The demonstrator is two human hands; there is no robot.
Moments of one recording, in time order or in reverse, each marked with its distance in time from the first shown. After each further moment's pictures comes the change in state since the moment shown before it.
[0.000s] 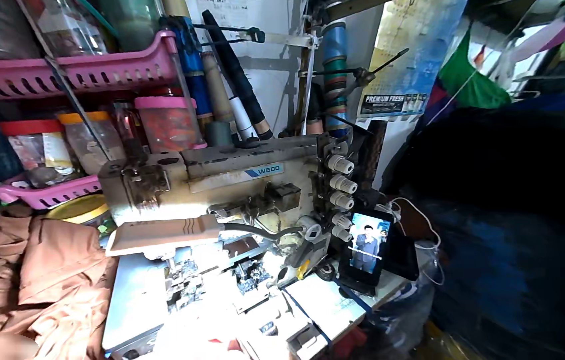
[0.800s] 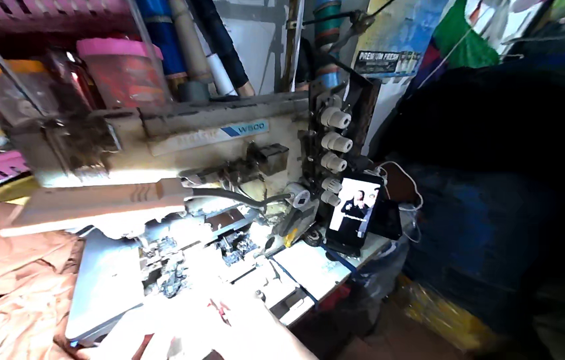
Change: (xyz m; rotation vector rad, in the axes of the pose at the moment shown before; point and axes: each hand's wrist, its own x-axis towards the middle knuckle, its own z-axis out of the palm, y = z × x) left_hand -0.001 -0.022 -0.030 0.483 -0.078 0.119; right_hand 0.017 0.020 0.004 -0.094 0.023 0.294
